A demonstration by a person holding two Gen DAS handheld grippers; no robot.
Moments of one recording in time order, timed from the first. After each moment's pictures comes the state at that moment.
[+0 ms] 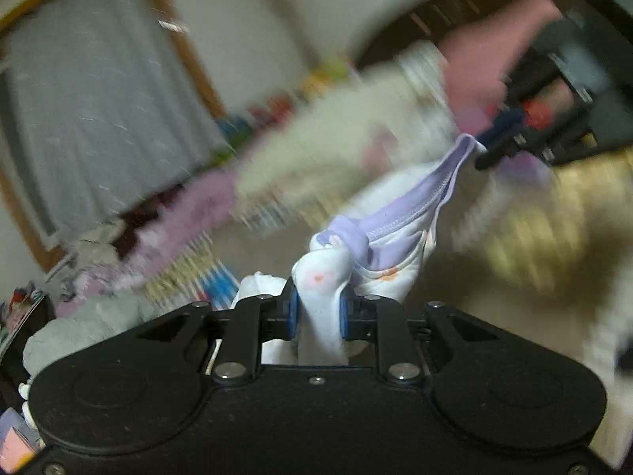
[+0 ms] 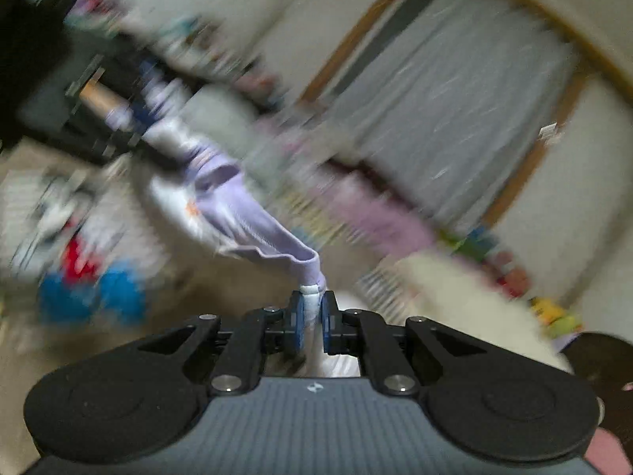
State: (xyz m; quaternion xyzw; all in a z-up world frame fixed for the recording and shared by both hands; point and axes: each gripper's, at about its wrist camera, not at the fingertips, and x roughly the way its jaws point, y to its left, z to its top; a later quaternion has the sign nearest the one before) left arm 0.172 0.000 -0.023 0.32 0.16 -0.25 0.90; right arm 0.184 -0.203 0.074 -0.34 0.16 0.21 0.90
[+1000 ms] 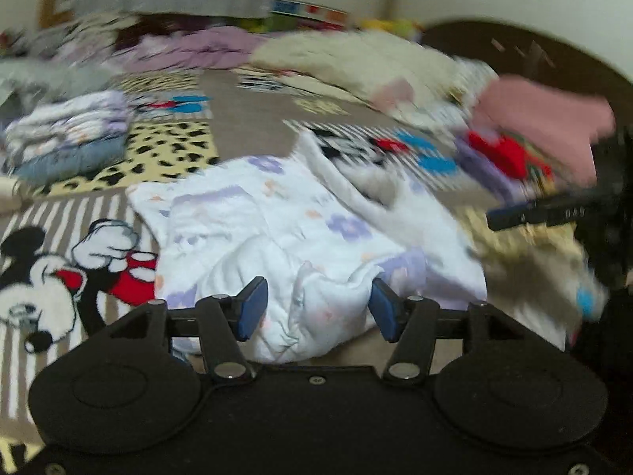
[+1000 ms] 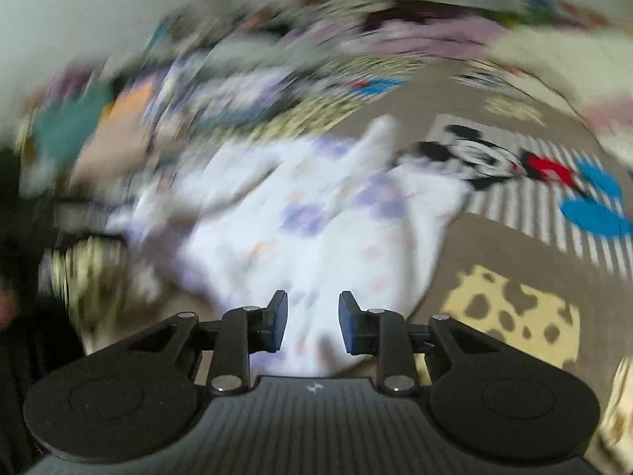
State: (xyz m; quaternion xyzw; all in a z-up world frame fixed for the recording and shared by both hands) left arm 0.169 0.076 -0.058 -0.05 0.31 -0.21 0.92; right arm 0.196 -0.295 -0.052 0.04 0.36 0.28 0.89
